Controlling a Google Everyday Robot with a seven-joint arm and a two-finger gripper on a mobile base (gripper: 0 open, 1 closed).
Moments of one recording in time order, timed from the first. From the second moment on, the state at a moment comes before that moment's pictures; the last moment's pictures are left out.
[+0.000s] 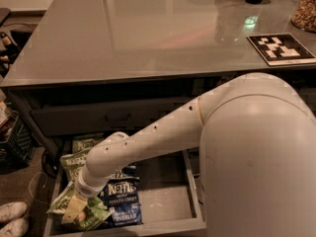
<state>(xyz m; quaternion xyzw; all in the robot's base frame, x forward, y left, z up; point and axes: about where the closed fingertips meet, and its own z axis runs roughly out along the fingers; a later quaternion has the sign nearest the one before) 0.419 0.252 0.540 -0.60 0.75 0.25 0.15</state>
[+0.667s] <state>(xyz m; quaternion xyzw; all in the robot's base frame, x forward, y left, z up) 0.418 0.252 0.540 -0.60 0.75 0.25 0.15</state>
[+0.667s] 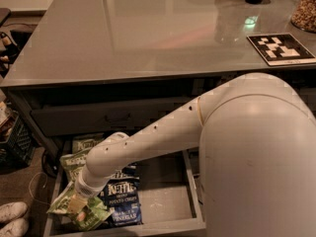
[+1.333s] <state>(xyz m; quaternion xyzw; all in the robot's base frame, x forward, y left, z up) 0.421 0.250 0.532 -0.59 0.75 0.24 0.16</state>
